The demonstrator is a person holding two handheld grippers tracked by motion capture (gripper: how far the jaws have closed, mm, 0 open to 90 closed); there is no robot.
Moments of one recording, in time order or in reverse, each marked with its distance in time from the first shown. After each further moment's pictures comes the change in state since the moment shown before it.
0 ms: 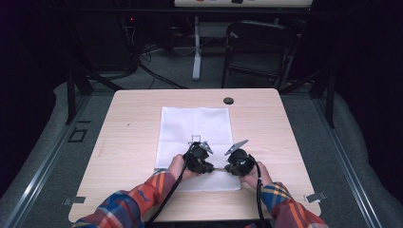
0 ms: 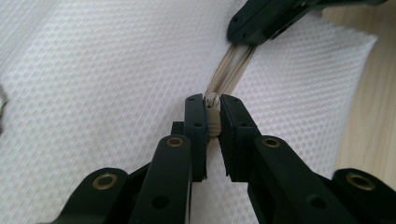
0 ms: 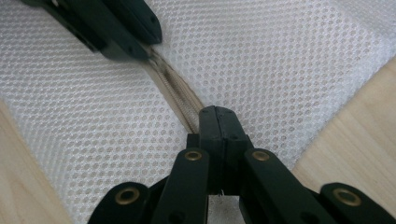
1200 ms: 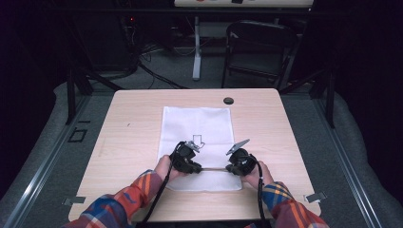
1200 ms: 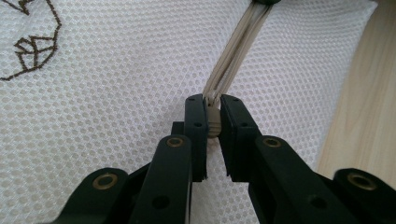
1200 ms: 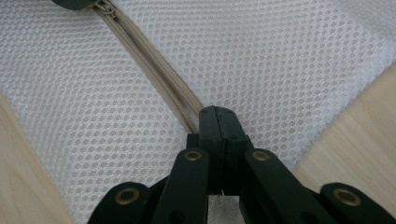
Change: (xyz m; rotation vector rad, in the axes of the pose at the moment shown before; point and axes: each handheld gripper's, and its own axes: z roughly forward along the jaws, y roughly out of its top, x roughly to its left) left arm 0.011 -0.025 -0.025 0.015 -0.002 -0.051; right arm -0.003 -0.002 -0.001 -0.007 0.013 0.004
